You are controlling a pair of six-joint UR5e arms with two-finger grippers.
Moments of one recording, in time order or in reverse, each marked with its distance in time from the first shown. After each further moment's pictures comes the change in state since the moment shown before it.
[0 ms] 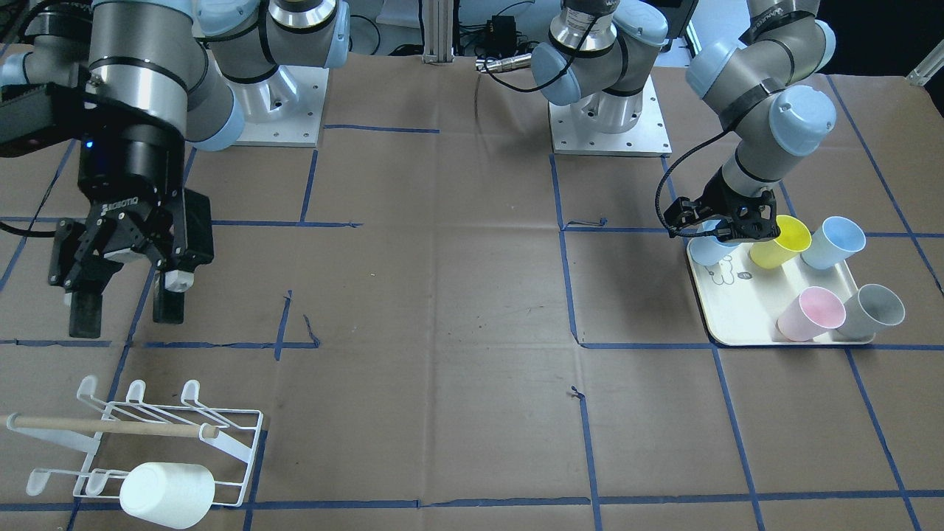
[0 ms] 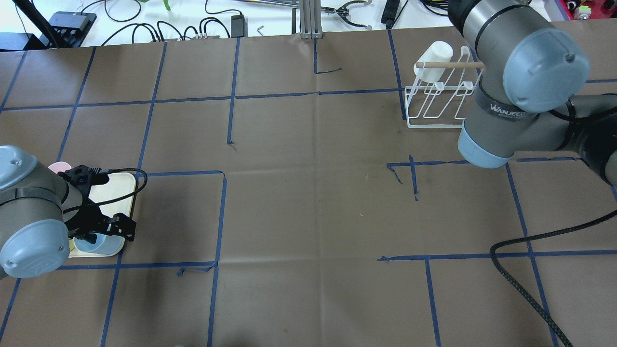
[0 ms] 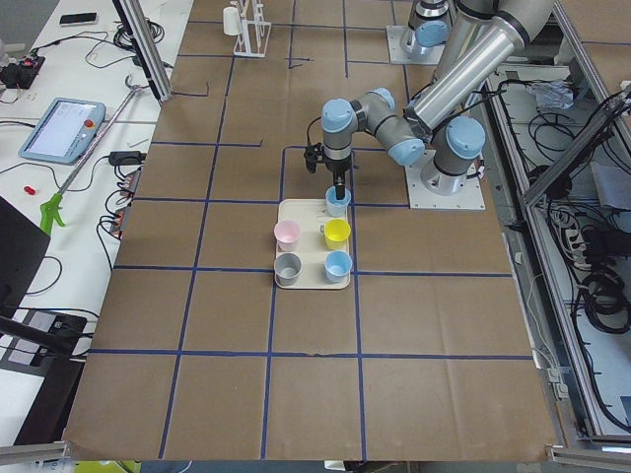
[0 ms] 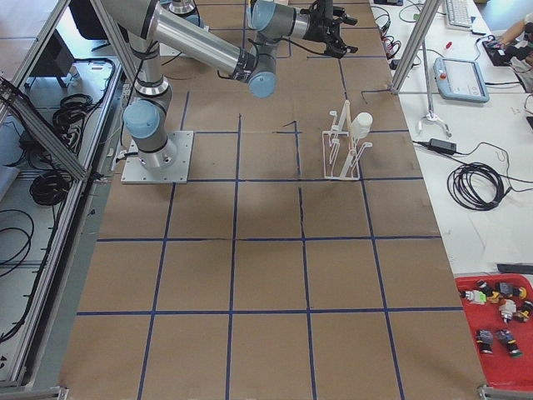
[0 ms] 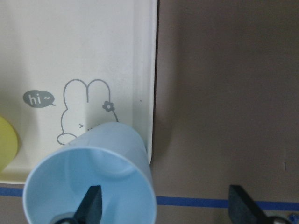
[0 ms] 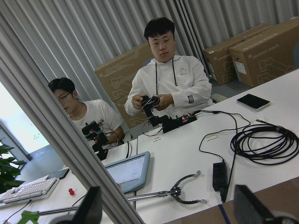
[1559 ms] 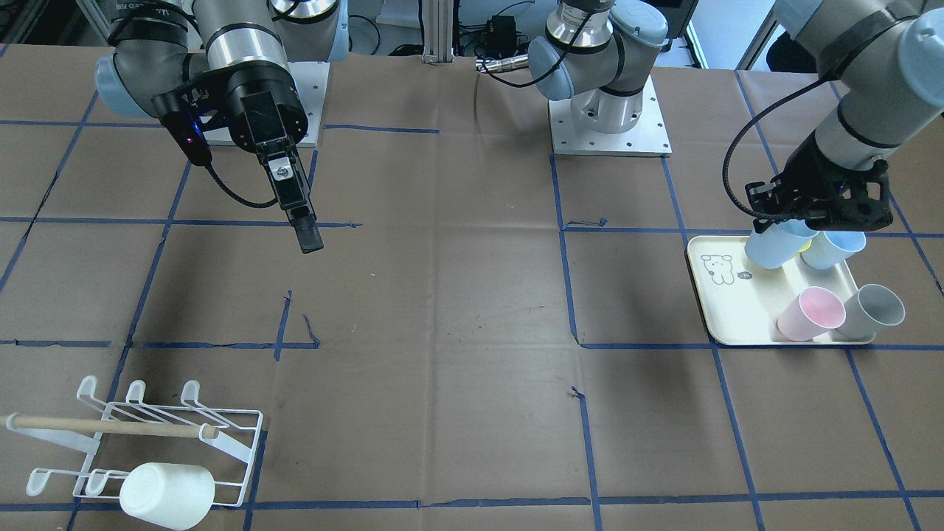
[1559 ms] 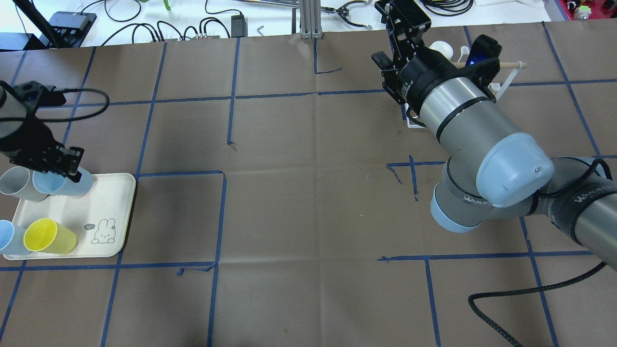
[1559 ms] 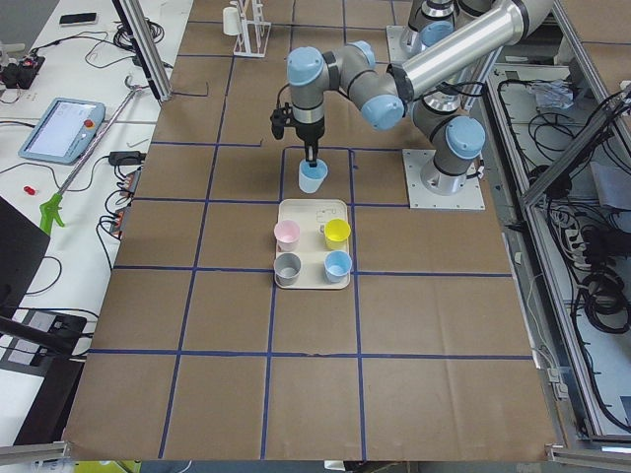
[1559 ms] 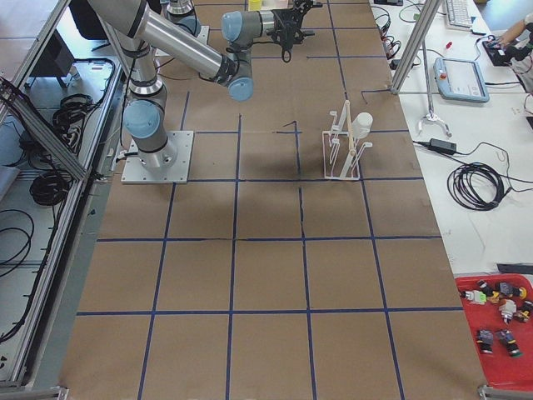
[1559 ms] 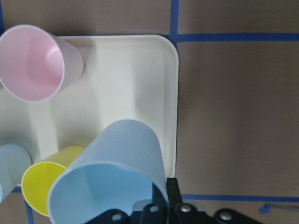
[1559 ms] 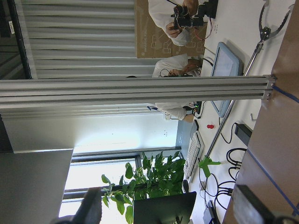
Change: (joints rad) left arm -0.116 -0.018 0.553 -0.525 -0.040 -0.055; right arm 0.088 -0.047 0.235 -0.305 0.169 1.070
